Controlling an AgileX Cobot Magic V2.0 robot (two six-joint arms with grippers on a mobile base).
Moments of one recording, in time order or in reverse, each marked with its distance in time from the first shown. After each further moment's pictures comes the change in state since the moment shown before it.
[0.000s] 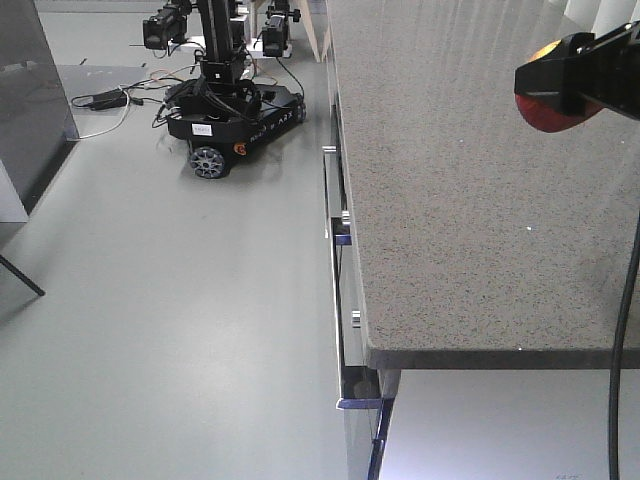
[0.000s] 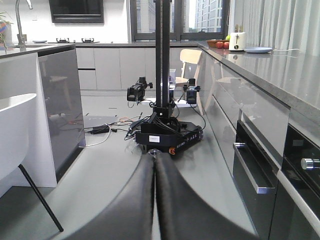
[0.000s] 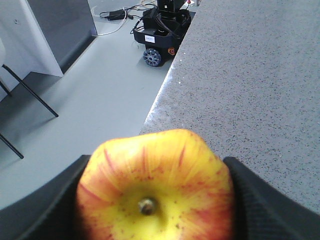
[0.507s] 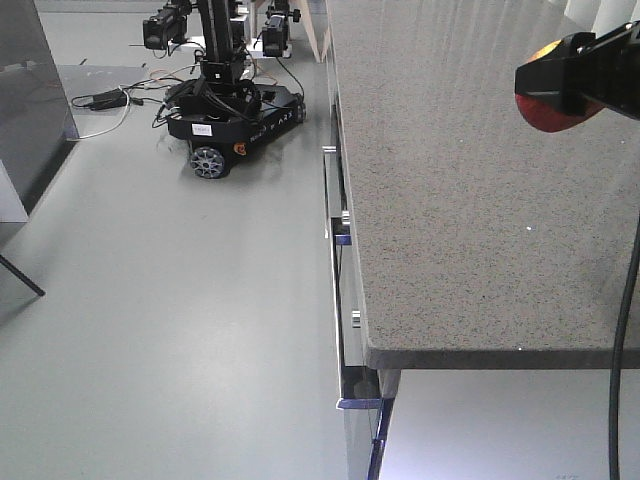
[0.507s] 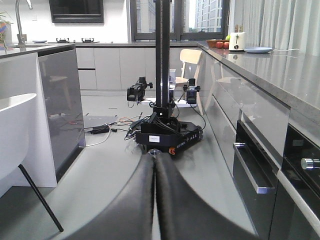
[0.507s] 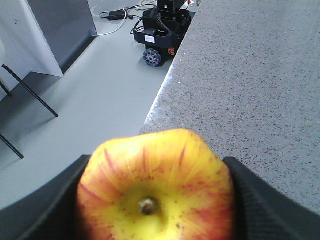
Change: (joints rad) left arm 0.000 0.000 0.000 0.000 0.000 0.000; right arm 0.000 0.000 0.000 0.000 0.000 0.000
